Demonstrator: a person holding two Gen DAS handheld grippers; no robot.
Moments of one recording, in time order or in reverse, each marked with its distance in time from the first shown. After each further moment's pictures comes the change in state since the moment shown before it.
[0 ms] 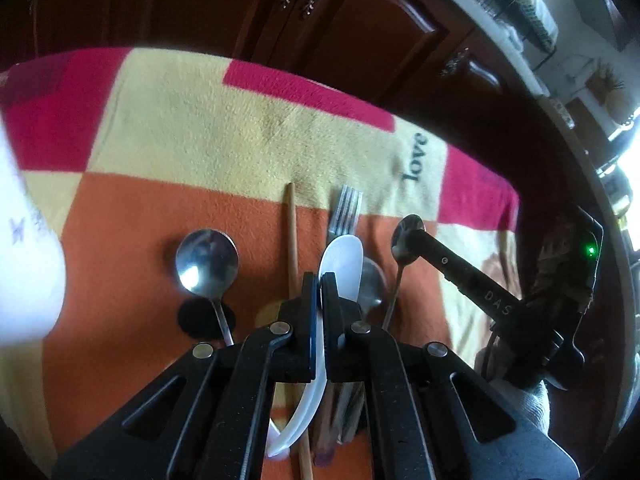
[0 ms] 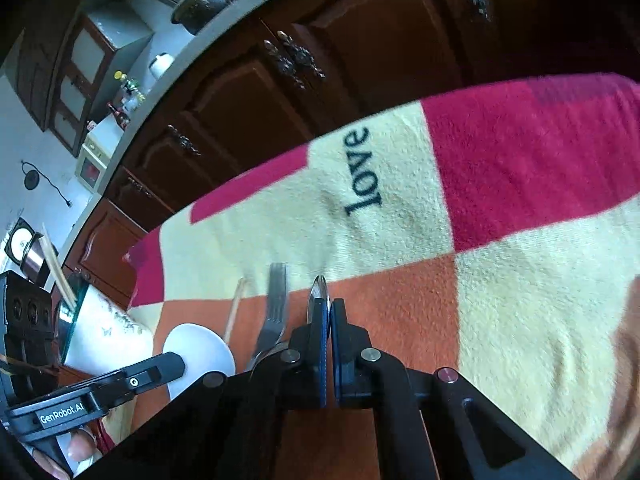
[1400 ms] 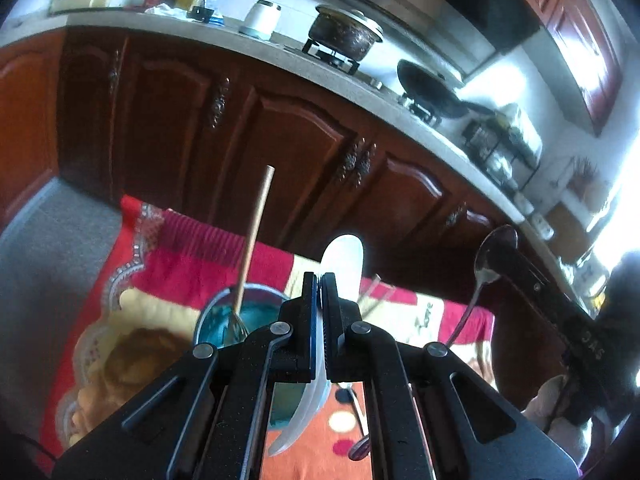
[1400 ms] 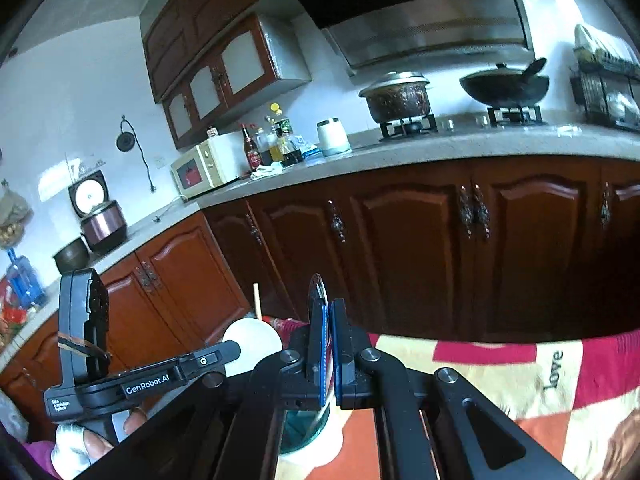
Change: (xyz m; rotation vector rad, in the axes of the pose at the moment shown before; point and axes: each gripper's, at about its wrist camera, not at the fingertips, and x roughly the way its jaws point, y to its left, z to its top) left arm -0.220 0.125 0.049 -0.066 -0.434 -0.002; right arm -0.086 0.299 0.028 -0.387 -0.308 0.118
